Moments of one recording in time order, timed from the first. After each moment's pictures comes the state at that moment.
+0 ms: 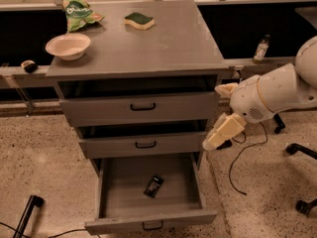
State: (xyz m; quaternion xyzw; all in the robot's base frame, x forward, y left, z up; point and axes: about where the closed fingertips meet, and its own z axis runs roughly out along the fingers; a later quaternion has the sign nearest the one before) arm 0.512 -0.145 0.827 -0.56 0.75 0.14 0.33
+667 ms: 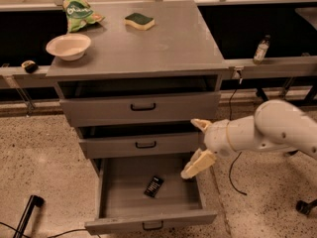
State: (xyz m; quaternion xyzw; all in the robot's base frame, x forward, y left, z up) arm 0.511 -0.098 0.702 -0.57 0.71 0.21 0.36
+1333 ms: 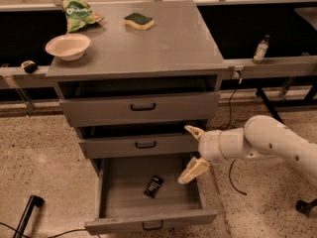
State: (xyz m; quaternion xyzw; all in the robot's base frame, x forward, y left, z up) arm 0.526 -0.087 0.642 -0.60 0.67 0.19 0.39
